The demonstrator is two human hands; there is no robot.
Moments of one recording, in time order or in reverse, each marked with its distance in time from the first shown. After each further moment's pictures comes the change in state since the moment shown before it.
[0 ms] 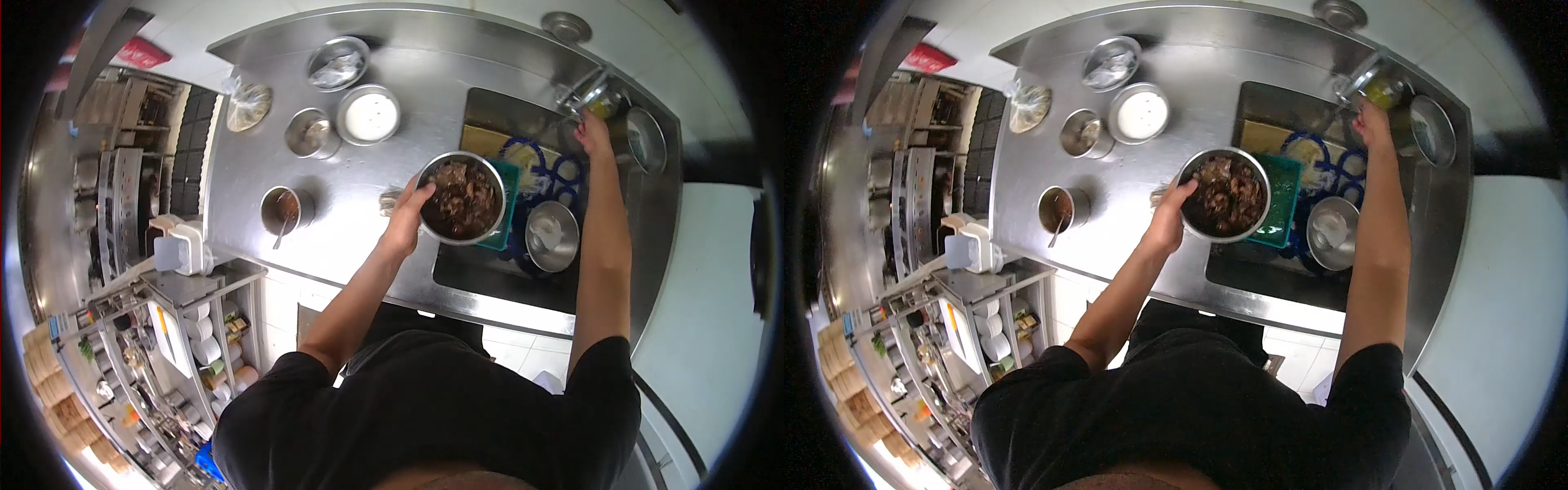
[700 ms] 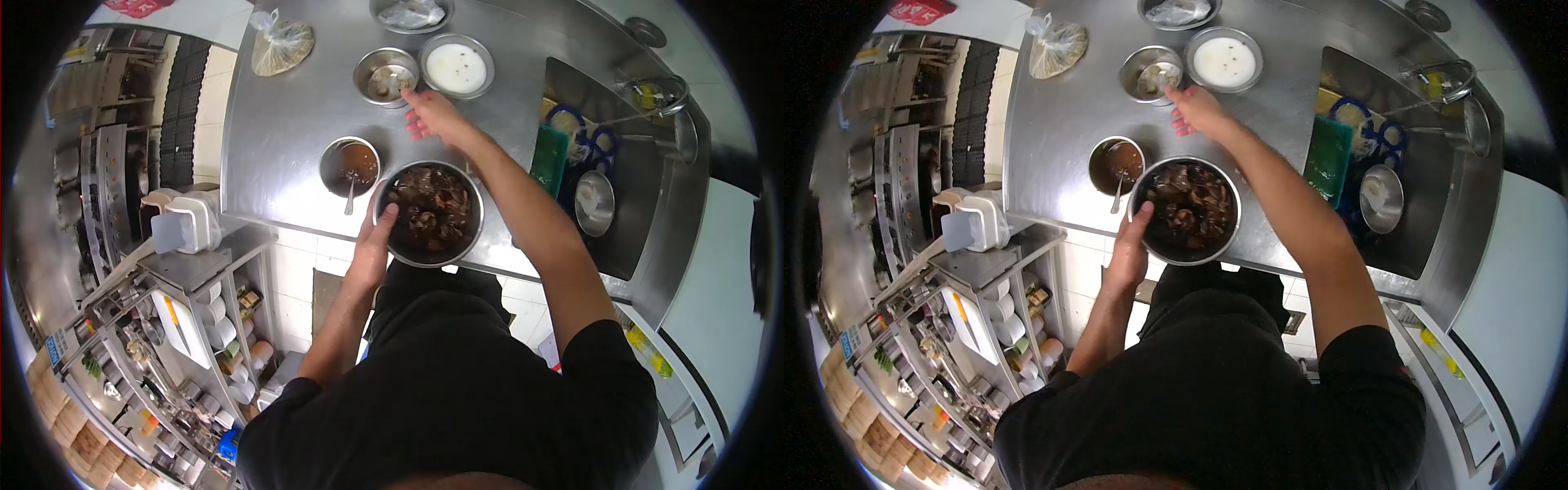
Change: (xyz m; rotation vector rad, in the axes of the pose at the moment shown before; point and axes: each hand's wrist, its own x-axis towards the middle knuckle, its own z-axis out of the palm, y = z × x) left_hand -0.155 0.096 -0.198 0.120 0.183 -0.056; right_hand -0.325 0.138 0.461 -0.346 -0.640 0.219
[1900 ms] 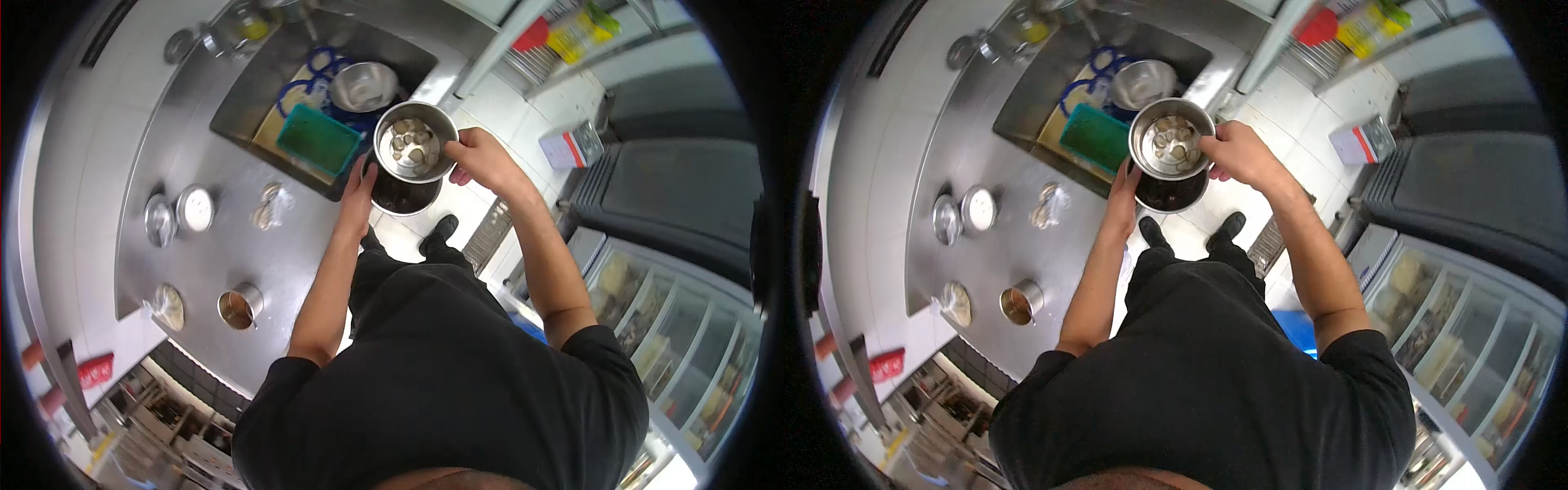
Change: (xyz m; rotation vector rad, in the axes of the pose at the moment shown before) left_hand -0.031 -0.177 0.243 0.502 -0.993 -0.173; right_hand -0.558 0.214 -0.130 0.261 0.997 0.018
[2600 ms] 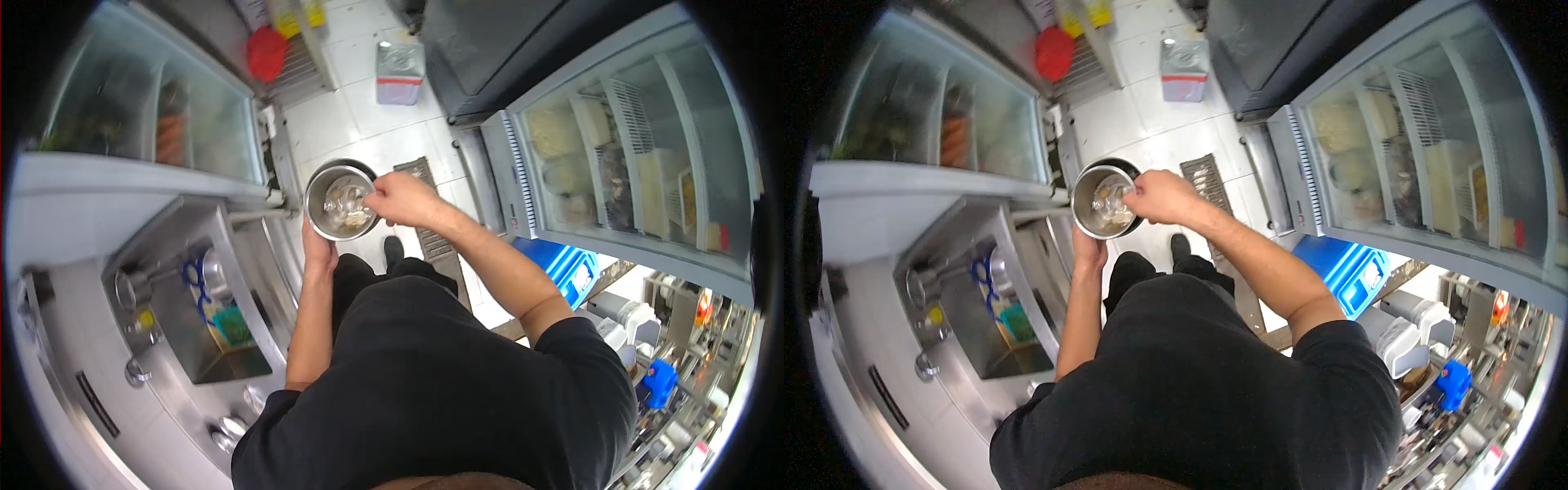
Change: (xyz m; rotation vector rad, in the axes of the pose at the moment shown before) left_hand 0.078 -0.147 0.409 0.143 -0.512 -0.268; right_hand -0.149 0.270 -0.276 0.228 0.477 0.209
